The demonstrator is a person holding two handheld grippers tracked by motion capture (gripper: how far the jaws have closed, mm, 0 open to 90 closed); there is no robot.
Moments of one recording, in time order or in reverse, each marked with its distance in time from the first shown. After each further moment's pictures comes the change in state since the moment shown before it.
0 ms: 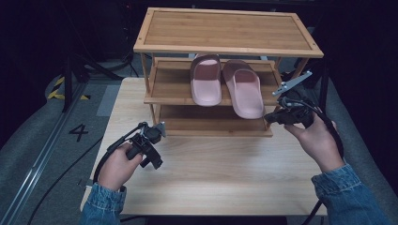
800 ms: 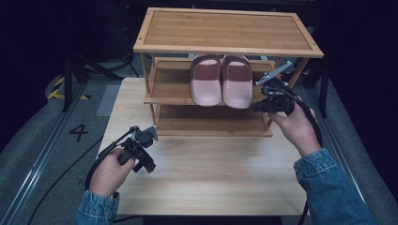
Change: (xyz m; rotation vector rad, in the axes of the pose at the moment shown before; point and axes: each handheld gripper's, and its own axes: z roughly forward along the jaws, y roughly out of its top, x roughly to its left) left arm 0.007 -0.024 0.002 0.009 0.004 -0.048; right arm -0.006 0.040 0.030 -0.026 0.004 -0.023
